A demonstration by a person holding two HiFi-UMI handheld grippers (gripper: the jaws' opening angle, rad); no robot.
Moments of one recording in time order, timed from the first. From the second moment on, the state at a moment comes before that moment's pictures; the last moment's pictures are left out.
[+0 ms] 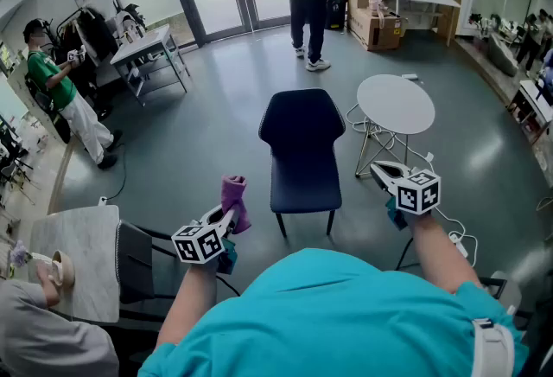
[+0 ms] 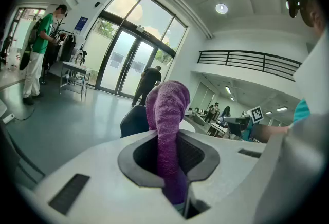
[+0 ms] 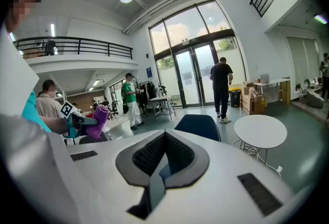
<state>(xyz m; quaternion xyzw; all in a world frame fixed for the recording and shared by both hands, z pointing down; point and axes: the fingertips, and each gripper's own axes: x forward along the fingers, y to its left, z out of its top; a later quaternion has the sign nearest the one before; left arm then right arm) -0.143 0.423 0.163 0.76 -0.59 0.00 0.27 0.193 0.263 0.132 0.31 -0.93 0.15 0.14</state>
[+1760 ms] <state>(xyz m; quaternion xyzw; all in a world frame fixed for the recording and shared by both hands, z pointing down) -0.162 0.215 0.214 0.78 -0.54 0.01 0.32 0.133 0.112 0.166 0.27 -0.94 0.16 0.16</state>
